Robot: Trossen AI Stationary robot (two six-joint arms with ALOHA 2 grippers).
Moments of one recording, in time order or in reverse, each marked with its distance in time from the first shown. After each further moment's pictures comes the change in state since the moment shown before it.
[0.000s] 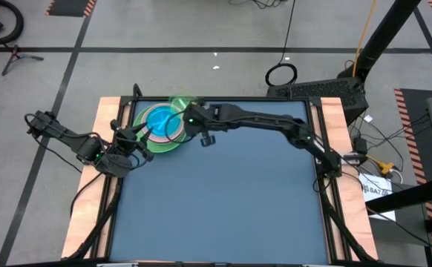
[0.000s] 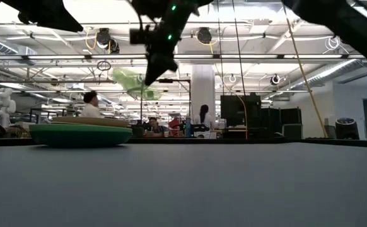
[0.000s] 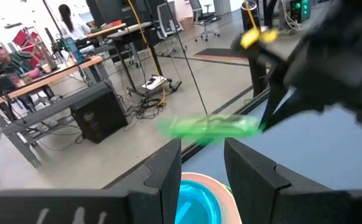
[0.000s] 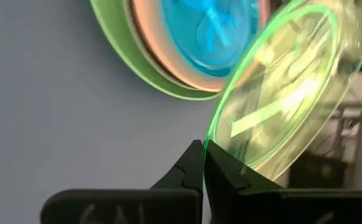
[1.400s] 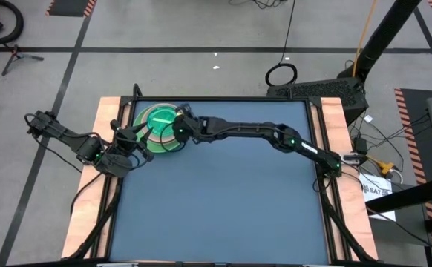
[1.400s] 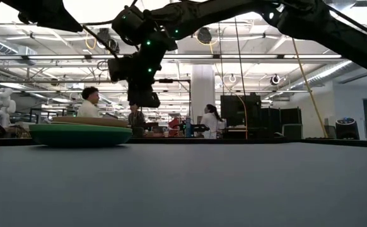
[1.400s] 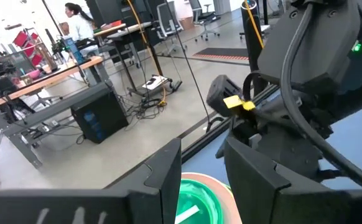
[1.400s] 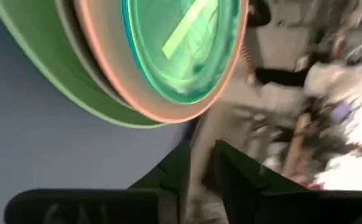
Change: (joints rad) left arm 0.000 0.000 0.000 -0.001 0.000 0.007; right arm 0.016 0.200 0.028 0.346 0.259 -0.372
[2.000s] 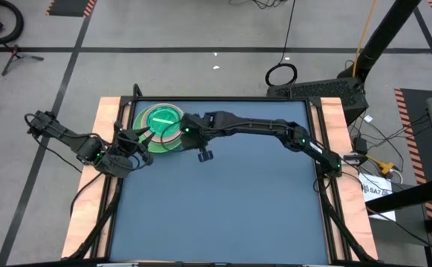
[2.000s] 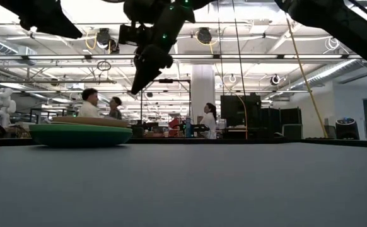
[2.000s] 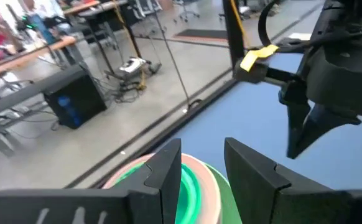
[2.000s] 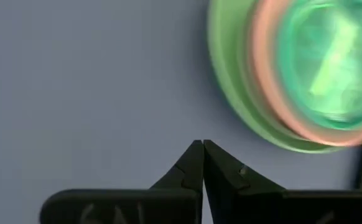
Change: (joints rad) left arm -0.001 0.000 0.000 -0.060 0.119 -0.079; right arm 0.019 -0.137 -0.001 -0.388 -0.580 0.497
